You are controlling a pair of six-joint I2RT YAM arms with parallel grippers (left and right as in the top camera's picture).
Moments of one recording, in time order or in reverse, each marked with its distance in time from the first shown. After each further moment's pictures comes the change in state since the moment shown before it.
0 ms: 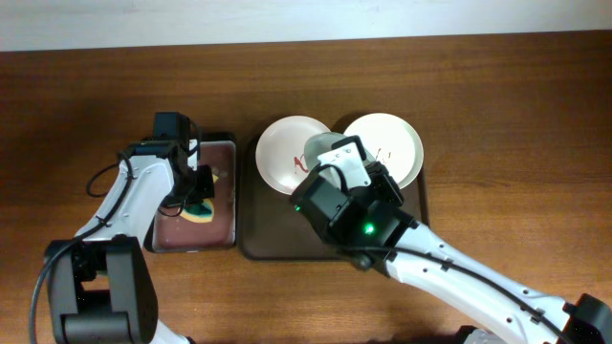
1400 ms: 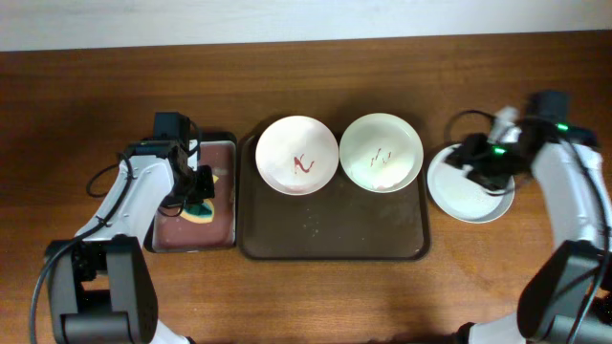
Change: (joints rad) left arm 0.000 0.000 0.000 -0.004 0.003 0.000; right arm -1.112 0.216 0.140 -0.167 -1.480 -0.021
